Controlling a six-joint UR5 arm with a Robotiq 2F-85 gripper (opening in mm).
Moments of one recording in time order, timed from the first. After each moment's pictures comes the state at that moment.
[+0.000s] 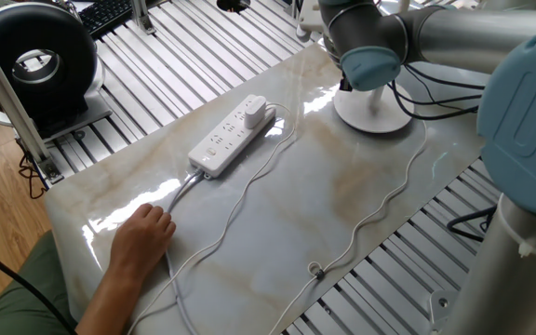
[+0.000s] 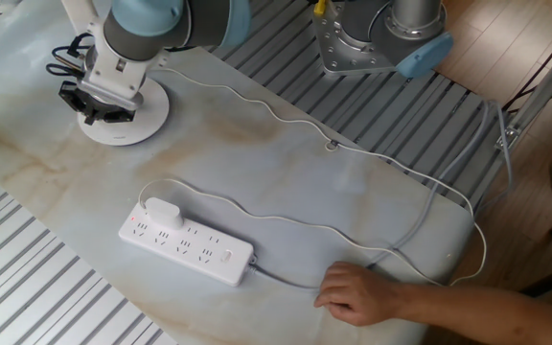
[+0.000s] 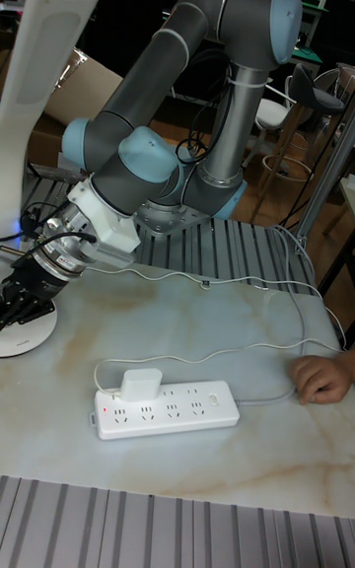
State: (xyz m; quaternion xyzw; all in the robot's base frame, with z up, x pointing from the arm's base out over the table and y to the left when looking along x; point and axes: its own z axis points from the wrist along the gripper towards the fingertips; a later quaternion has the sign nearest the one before) arm 0.578 -0.253 0.045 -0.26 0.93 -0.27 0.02
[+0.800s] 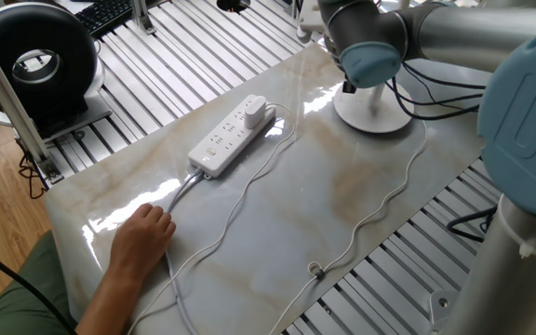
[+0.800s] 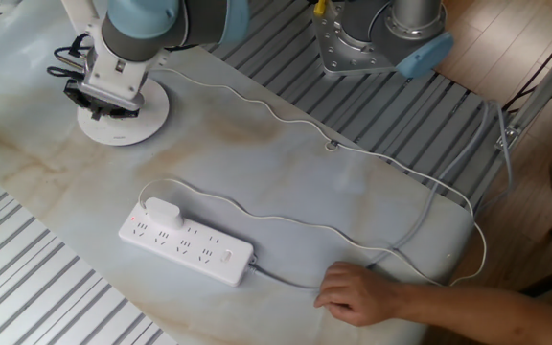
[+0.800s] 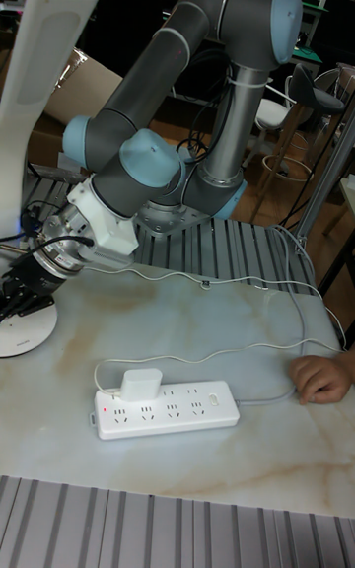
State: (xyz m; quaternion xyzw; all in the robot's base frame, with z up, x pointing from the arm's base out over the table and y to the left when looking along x) arm 0.554 -0.265 0.048 -0.25 0.93 -0.28 -0.03
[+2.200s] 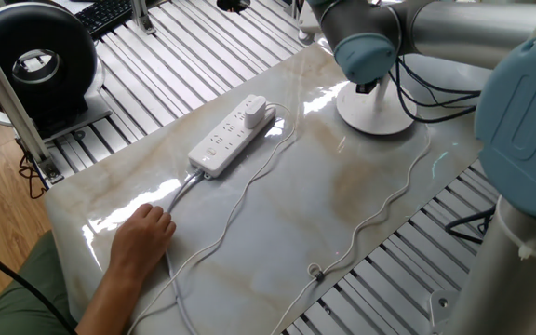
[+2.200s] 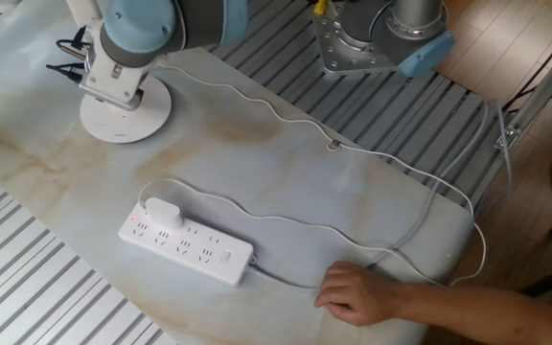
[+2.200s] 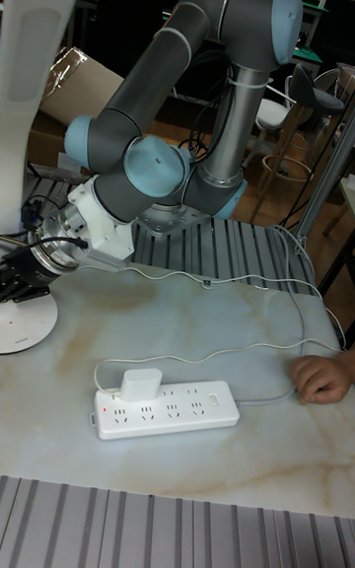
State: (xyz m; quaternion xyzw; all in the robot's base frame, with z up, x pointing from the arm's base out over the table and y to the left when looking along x) arm 0.537 -0.277 0.052 -0.23 0.93 -0.30 -0.06
